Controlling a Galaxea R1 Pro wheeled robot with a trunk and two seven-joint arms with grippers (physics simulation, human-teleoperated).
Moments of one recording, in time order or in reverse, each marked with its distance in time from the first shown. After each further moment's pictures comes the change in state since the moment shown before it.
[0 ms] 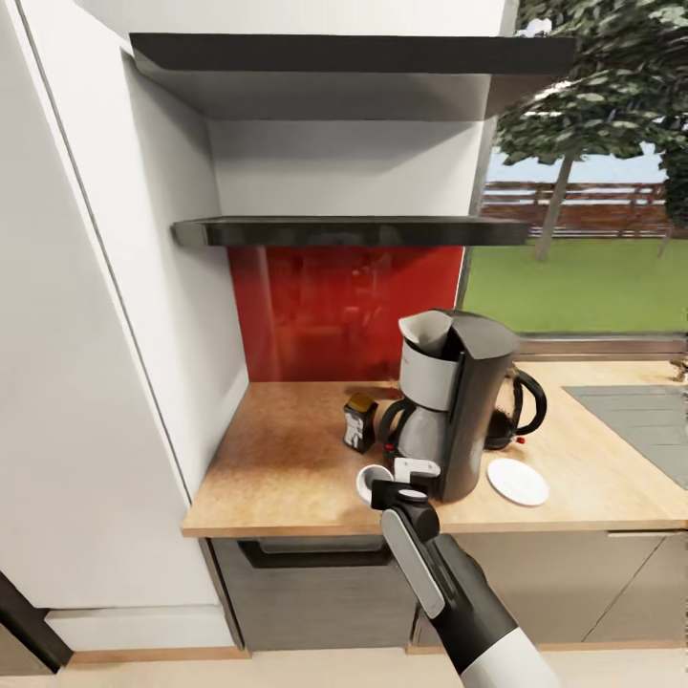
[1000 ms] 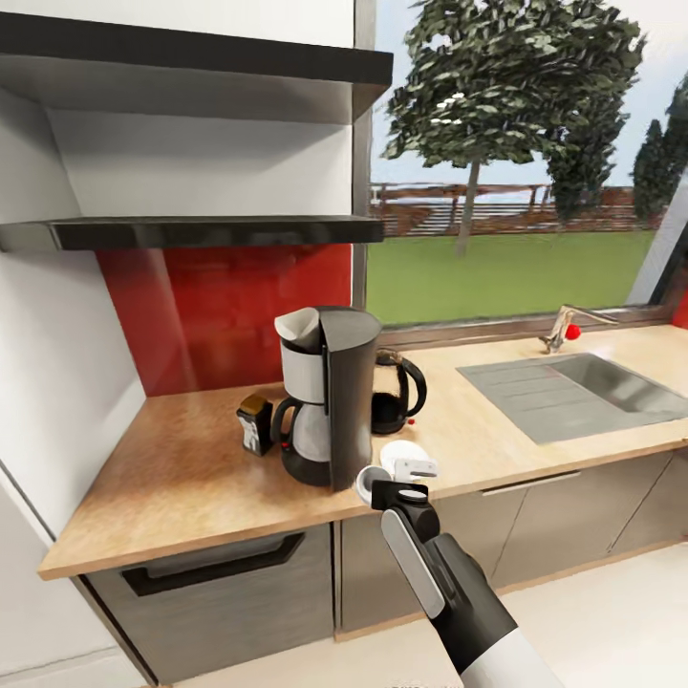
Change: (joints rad) left arm -0.001 0.004 0.010 -0.001 0.004 0.000 0.003; right arm 0.000 0.000 -0.001 0.001 0.000 0.000 0.000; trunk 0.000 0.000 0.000
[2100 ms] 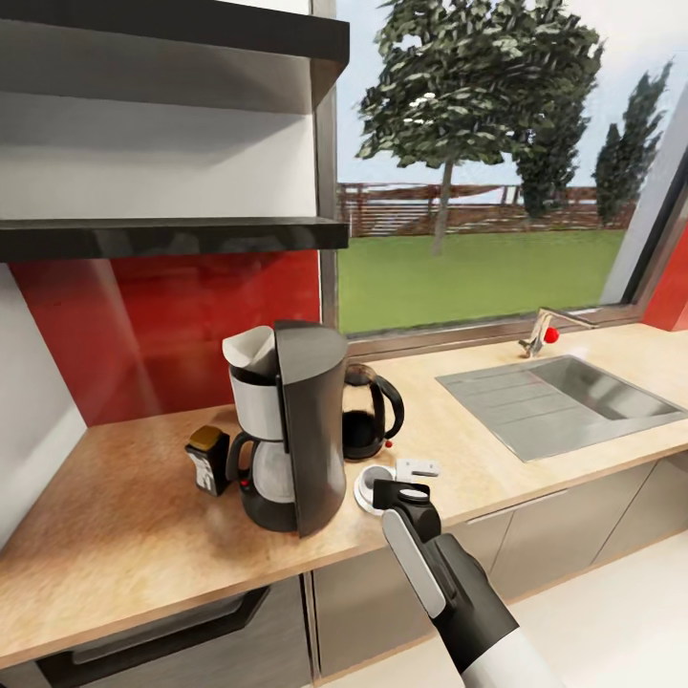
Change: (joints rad) left arm 0.003 -0.008 -0.012 0.013 -0.002 0.114 0.017; right arm 0.000 -0.003 -0.004 -0.001 0.005 0.001 -0.001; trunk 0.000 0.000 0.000
